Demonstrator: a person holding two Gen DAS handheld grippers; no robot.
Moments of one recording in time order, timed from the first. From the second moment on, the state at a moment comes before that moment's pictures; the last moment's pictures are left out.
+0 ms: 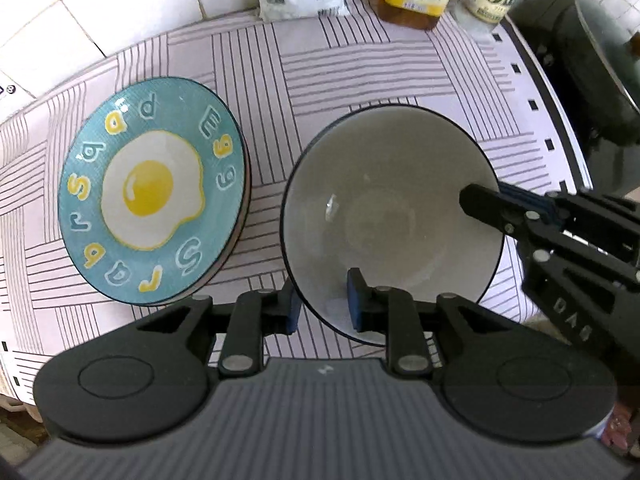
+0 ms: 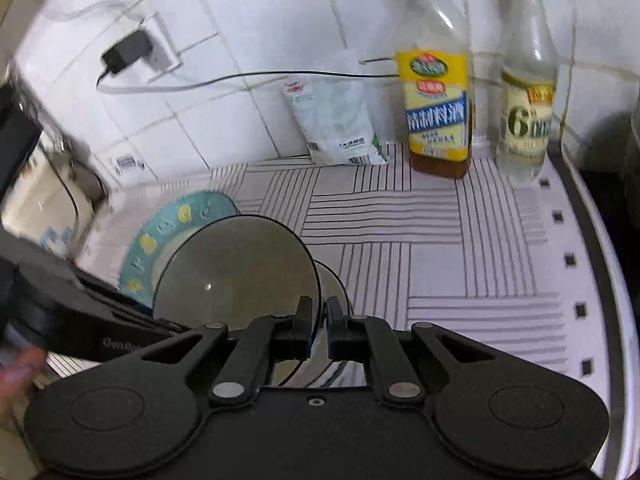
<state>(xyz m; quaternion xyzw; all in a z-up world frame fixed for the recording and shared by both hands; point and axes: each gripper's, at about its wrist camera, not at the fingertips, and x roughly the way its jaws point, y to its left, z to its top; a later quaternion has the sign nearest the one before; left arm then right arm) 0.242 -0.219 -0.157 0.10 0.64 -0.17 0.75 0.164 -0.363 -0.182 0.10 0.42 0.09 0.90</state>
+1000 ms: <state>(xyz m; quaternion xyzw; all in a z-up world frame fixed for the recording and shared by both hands) 0.220 -0.195 -0.127 0.02 0.60 -0.20 0.78 0.135 -0.348 -0.152 -0.02 0.36 0.11 0.93</state>
